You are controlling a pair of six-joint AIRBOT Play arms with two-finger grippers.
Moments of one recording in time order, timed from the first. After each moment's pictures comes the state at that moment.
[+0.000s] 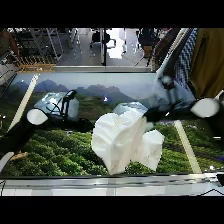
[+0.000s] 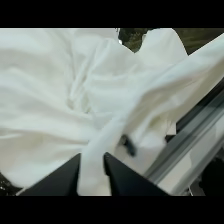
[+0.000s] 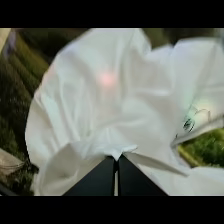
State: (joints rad) left arm -0.31 -1.18 1.12 0.79 -1.06 -1.25; right arm 0.14 -1.05 1.34 -1.14 1.24 1.33
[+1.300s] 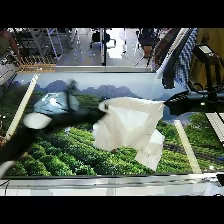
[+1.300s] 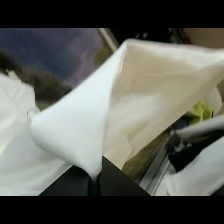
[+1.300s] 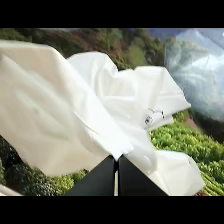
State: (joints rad) left arm -0.38 -1.09 1.10 0.38 -0.75 -0.98; right arm 0.14 -1.01 1.65 -1.30 1.52 1.40
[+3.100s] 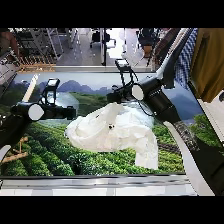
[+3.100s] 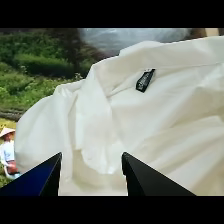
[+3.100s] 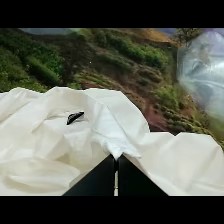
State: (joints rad) left arm -0.25 -1.22 1.23 1.44 -0.91 -1.62; right arm 0.52 -1.58 1.86 -1.60 1.17 1.78
